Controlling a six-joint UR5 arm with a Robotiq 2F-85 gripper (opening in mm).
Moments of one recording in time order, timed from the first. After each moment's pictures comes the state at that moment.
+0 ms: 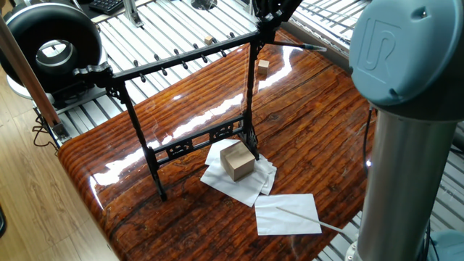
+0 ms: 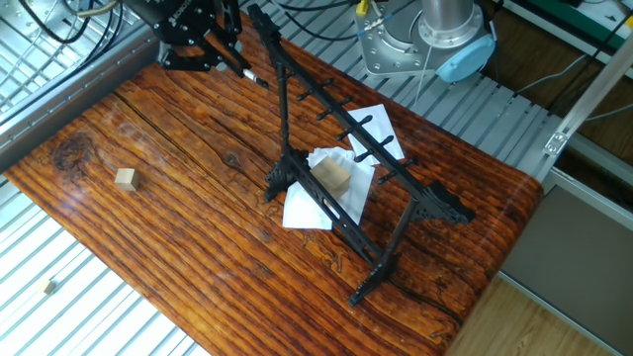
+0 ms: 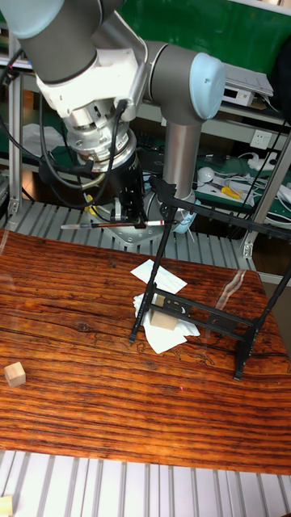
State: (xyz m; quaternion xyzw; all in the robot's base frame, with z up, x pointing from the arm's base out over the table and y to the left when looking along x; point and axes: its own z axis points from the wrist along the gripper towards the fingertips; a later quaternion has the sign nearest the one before) arm 0.490 -0.010 0.291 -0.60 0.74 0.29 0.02
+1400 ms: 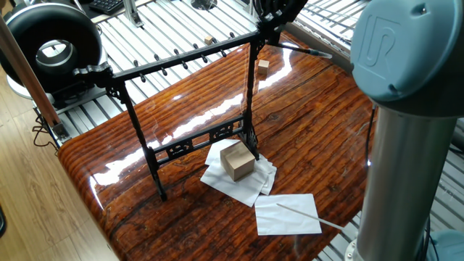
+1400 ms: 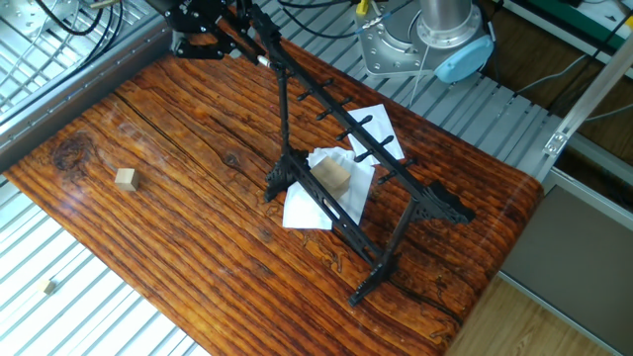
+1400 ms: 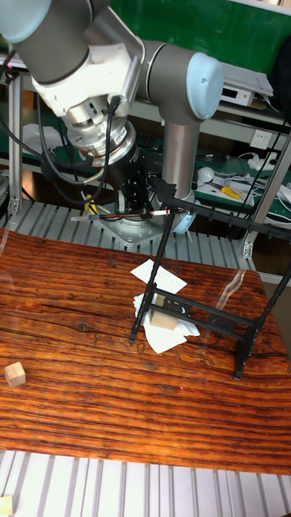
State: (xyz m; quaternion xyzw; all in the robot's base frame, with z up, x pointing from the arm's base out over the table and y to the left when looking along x) arm 0.475 0.000 0.298 -0.59 0.73 0.34 0.03
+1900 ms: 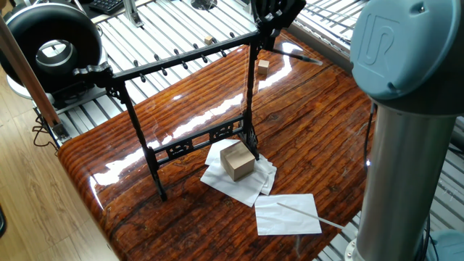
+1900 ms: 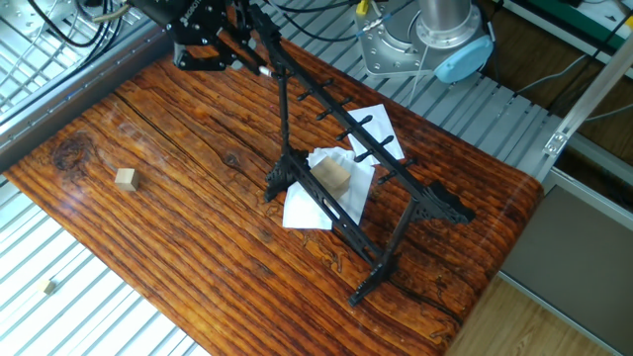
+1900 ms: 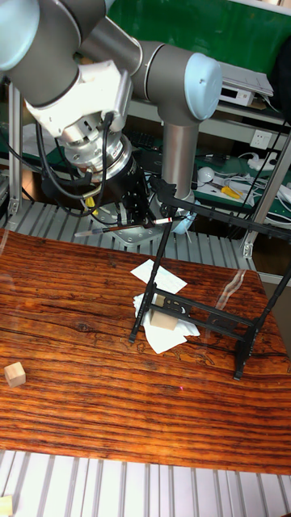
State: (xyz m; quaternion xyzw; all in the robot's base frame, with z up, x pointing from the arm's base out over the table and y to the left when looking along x) arm 0.479 0.006 0.285 -0.60 0.71 0.36 0.05
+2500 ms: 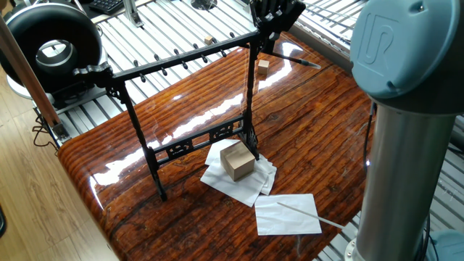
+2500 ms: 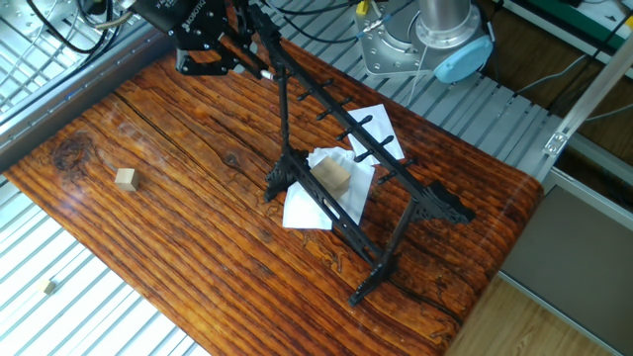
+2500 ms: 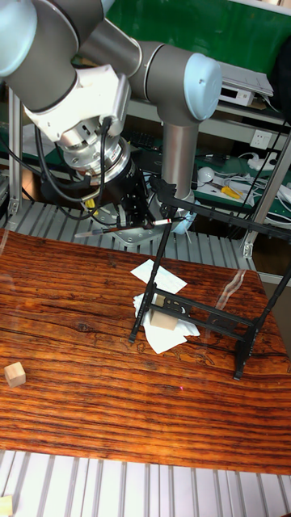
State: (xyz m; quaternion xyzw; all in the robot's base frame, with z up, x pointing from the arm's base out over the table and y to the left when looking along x) arm 0.478 0.003 0.280 -0.60 0.72 0.36 0.04
